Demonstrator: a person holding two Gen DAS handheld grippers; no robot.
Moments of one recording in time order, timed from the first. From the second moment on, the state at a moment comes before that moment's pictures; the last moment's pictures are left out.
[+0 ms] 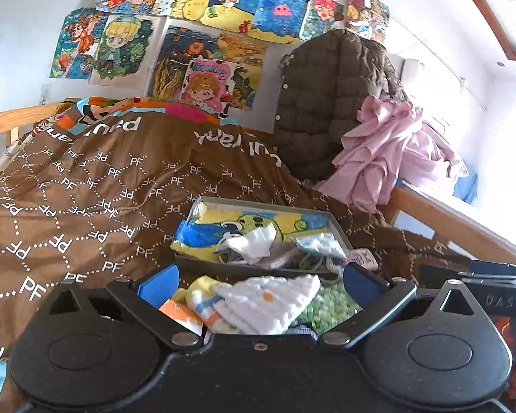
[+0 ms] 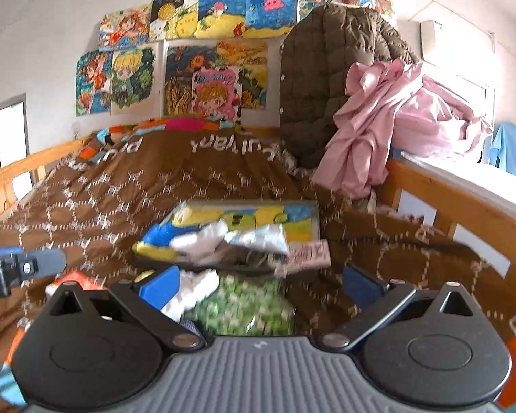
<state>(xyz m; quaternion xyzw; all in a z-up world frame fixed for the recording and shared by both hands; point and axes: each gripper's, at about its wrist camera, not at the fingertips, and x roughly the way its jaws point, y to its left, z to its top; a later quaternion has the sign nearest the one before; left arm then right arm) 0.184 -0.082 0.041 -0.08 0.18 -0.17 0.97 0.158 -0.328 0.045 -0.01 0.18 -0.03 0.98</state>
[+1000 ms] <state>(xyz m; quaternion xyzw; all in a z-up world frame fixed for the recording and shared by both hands) 0.160 -0.077 -0.053 -0.01 0.28 -0.14 0.95 0.144 -0.296 -0.030 -0.08 0.31 0.02 0.95</state>
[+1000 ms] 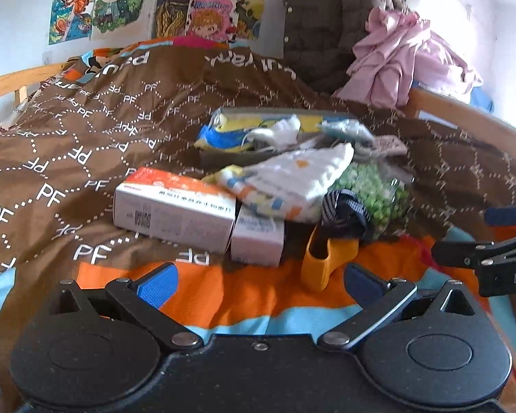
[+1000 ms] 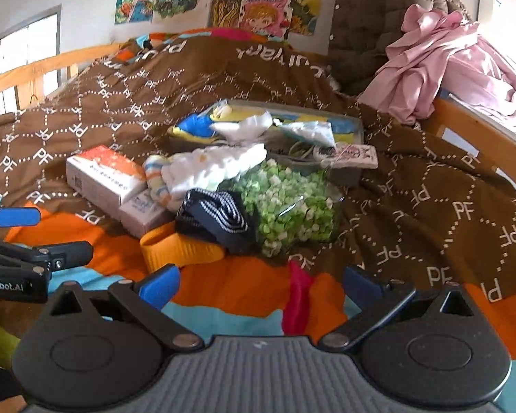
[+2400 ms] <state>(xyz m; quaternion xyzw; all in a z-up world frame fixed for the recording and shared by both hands) 0.206 -0.121 -0.089 0.05 0.29 -0.21 0.93 0.181 -0.305 -0.055 0.02 0.31 0.00 0.95</state>
